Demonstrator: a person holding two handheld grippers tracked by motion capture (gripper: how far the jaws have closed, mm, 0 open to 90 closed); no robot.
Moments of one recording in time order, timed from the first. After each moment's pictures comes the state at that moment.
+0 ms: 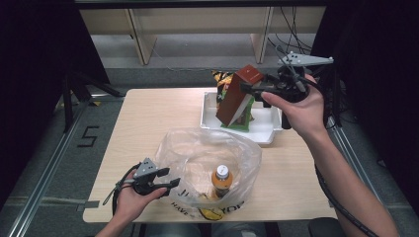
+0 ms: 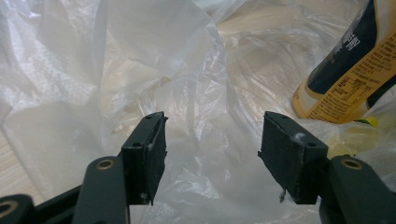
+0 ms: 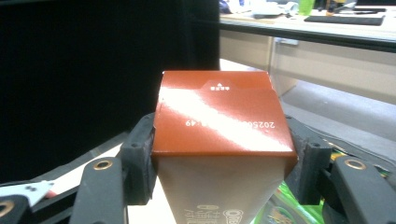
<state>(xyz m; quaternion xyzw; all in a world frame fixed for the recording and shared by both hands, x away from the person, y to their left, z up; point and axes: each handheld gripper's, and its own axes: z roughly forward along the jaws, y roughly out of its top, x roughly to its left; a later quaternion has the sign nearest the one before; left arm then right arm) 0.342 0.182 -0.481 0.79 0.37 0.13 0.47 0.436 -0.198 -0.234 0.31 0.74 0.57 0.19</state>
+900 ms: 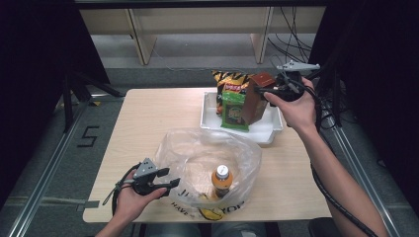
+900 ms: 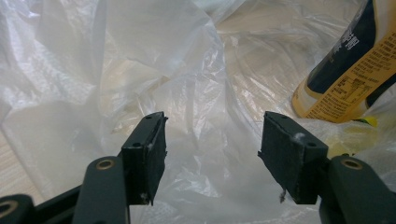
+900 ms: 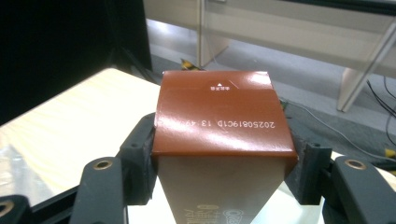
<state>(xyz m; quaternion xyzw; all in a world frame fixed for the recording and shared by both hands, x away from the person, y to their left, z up) 0.341 0.183 -0.481 0.79 0.37 0.13 0.46 0.493 -0.224 -0.289 0.41 0.74 0.46 0.27</state>
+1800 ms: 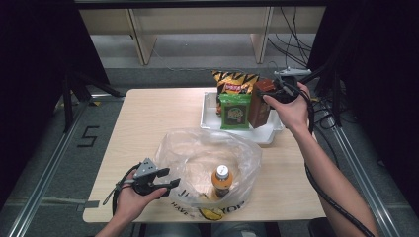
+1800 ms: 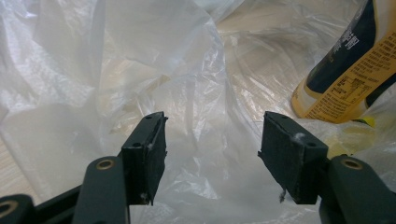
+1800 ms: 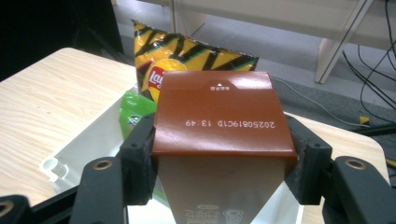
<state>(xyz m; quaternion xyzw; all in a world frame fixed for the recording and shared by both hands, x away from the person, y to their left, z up) 0.341 0.182 -0.482 0.79 0.38 0.12 0.47 0.522 -0.230 -0.327 0.47 0.73 0.42 0.26</state>
